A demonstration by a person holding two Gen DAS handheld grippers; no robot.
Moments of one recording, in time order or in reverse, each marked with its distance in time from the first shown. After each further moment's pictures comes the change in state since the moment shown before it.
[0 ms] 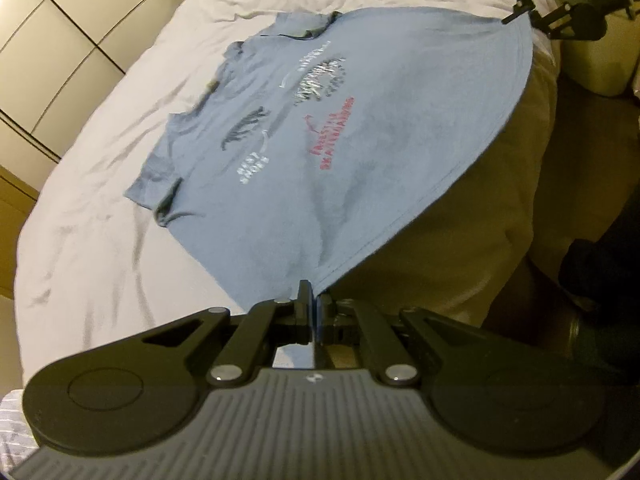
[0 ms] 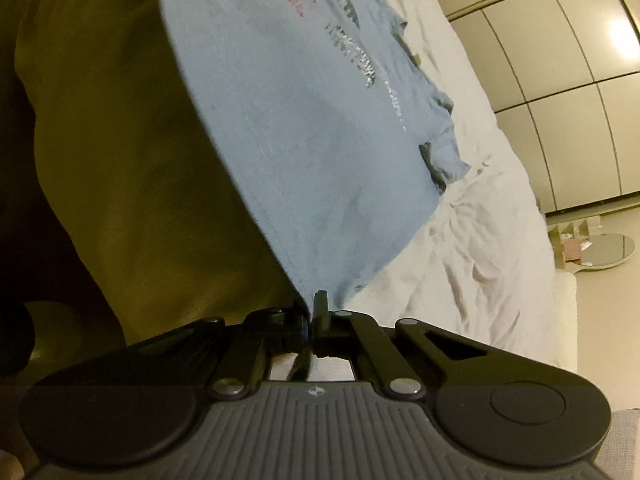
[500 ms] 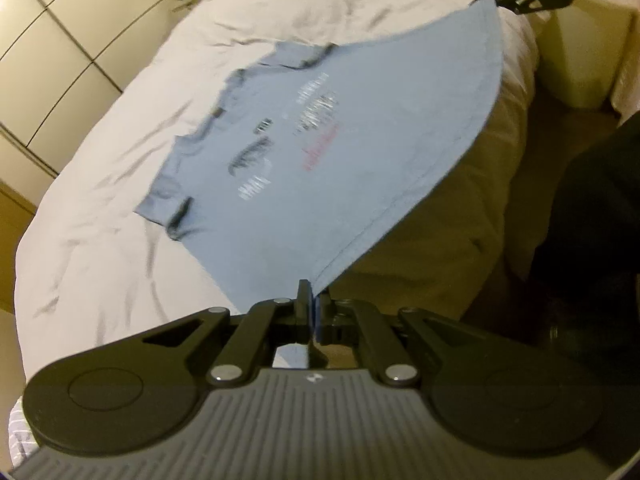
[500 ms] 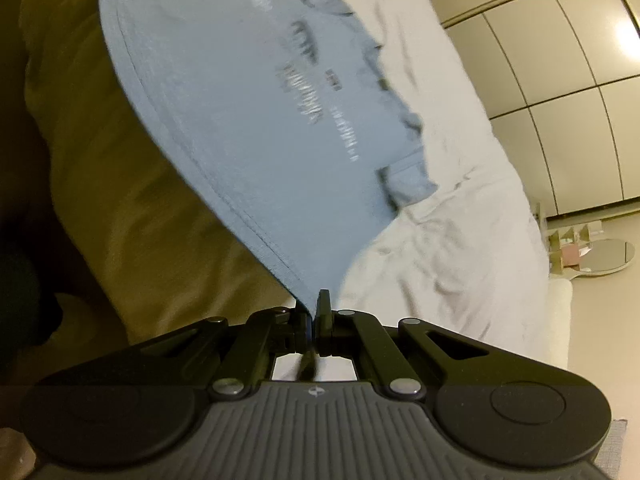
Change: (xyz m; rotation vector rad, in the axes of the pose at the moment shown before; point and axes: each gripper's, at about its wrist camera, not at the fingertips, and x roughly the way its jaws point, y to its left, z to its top) left arm -0.054 0.028 0.003 -0.004 -0.057 -0.057; right arm -0.061 -0.071 0.038 -0.010 0.001 0.026
